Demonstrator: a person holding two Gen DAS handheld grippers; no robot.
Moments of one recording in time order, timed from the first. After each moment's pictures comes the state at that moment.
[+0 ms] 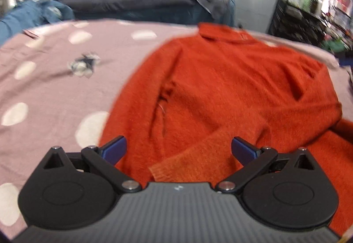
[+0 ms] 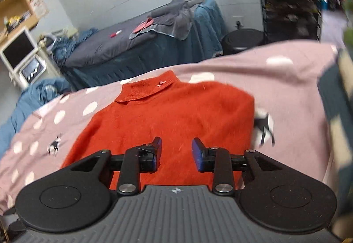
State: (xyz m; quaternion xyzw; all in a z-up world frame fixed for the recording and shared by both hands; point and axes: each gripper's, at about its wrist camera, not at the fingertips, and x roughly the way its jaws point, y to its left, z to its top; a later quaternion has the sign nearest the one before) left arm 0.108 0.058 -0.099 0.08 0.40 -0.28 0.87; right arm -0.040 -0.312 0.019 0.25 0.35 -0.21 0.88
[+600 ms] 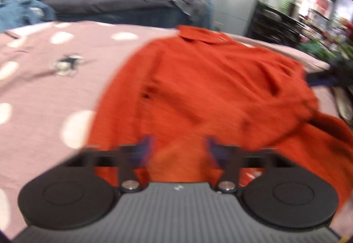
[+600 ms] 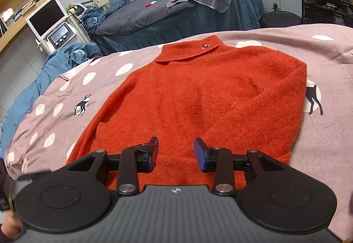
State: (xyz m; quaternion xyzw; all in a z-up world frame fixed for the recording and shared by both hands) left arm 0.099 0.080 -0.093 0.05 0.37 -0.32 0.87; right arm -0.018 -0.244 0.000 0.27 0.39 -0.11 0.87
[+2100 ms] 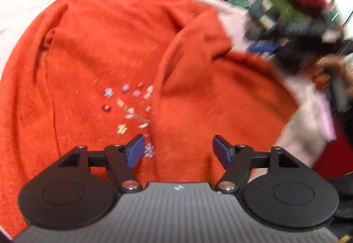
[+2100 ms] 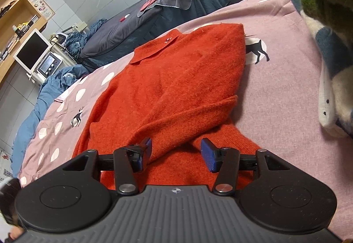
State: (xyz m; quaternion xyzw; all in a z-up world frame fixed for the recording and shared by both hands) left arm 0.048 0.057 -0.111 0.09 0.45 -0.51 0.73; right arm -0.099 -0.257 -0.017 0.36 0.35 -0.16 0.85
